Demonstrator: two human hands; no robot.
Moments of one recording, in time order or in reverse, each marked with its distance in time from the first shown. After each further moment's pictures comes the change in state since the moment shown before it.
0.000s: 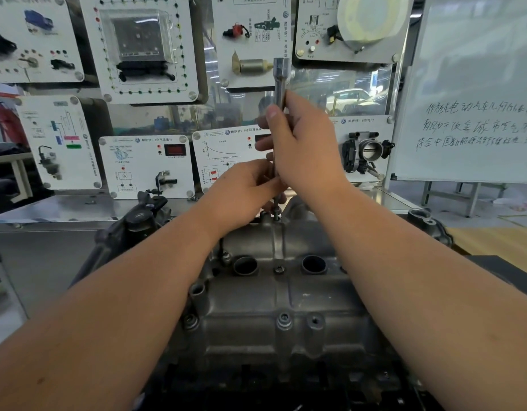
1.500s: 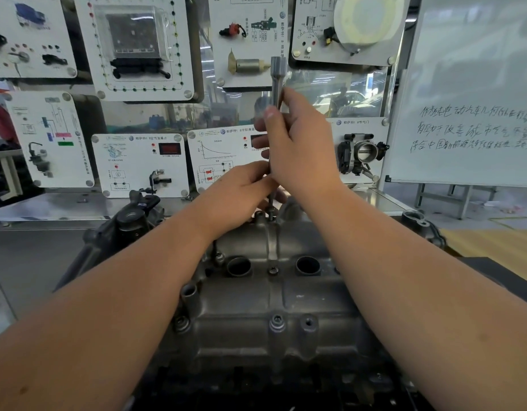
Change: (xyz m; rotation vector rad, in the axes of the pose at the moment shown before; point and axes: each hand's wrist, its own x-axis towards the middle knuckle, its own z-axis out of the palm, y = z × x) left_hand -0.002 0.001 0.001 -0.036 -0.042 -0.031; right_hand 0.001 0.004 0.003 0.044 0.010 0.014
